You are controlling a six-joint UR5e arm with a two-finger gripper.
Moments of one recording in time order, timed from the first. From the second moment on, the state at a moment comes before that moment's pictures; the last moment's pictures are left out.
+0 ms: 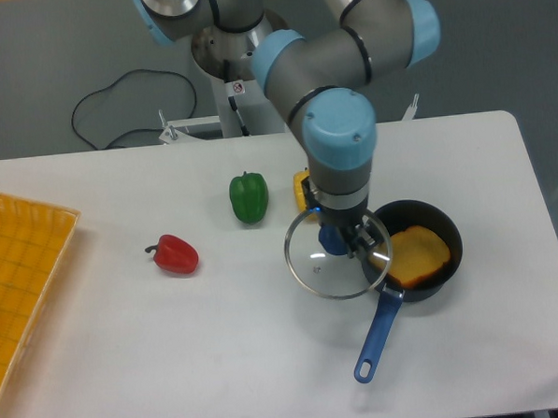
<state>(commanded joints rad) 2.55 -1.93 -1.47 -1.33 1.62 1.43</state>
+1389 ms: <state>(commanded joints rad) 2.70 -1.98 -1.46 -1.28 1.58 1.57</state>
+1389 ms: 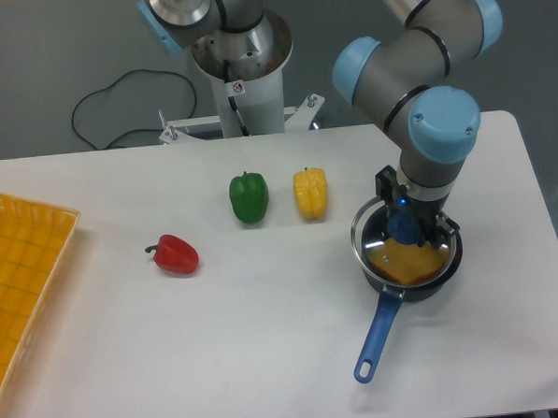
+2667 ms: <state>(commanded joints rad) 2.74 -1.97 -1.52 -1.18 1.54 1.70</state>
